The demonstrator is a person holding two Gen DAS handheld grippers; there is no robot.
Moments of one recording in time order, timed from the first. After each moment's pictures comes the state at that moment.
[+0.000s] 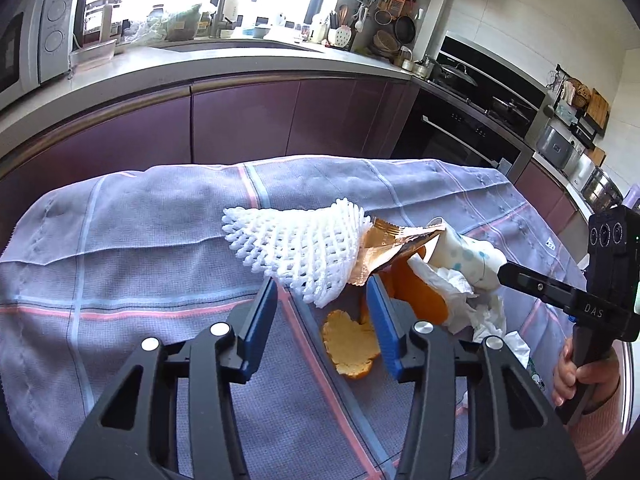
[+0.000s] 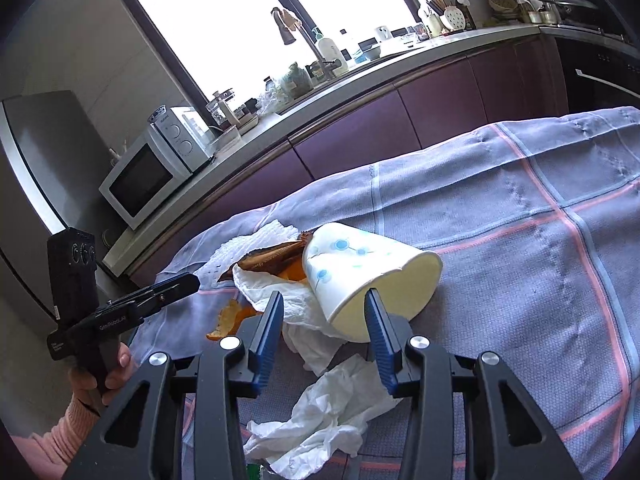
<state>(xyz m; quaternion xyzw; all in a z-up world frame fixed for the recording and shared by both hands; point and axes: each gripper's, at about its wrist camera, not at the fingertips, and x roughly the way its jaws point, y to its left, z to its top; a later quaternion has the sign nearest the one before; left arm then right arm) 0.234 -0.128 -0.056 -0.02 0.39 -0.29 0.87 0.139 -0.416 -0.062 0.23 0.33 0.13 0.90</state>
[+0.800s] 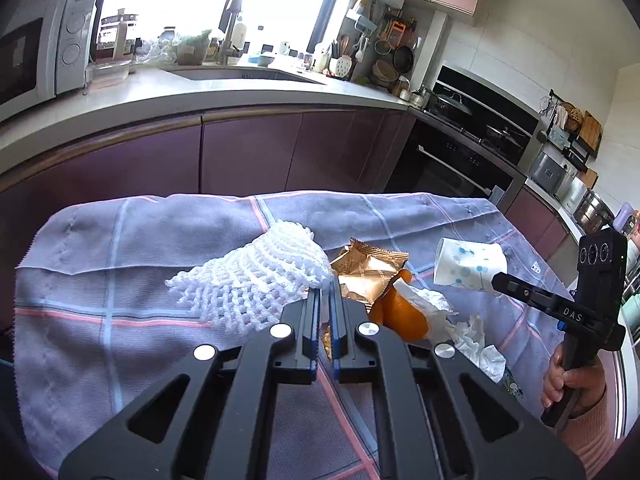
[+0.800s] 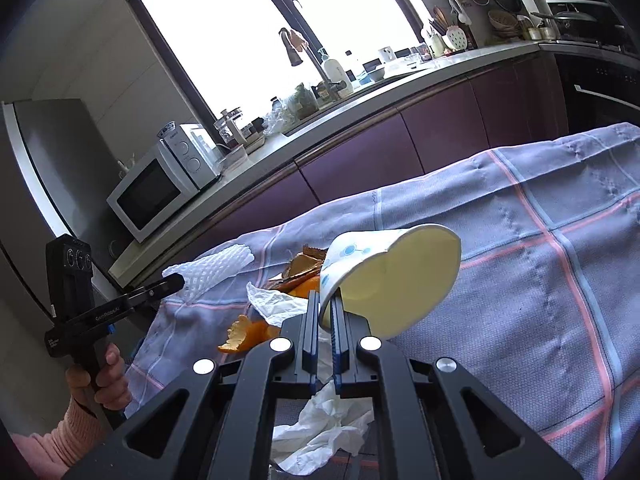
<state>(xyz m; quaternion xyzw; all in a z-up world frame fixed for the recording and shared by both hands) 0.208 -0.099 -0.026 -0.04 0.33 -0.28 0.90 0.117 -0.417 -0.040 0.22 0.29 0.13 0.92</state>
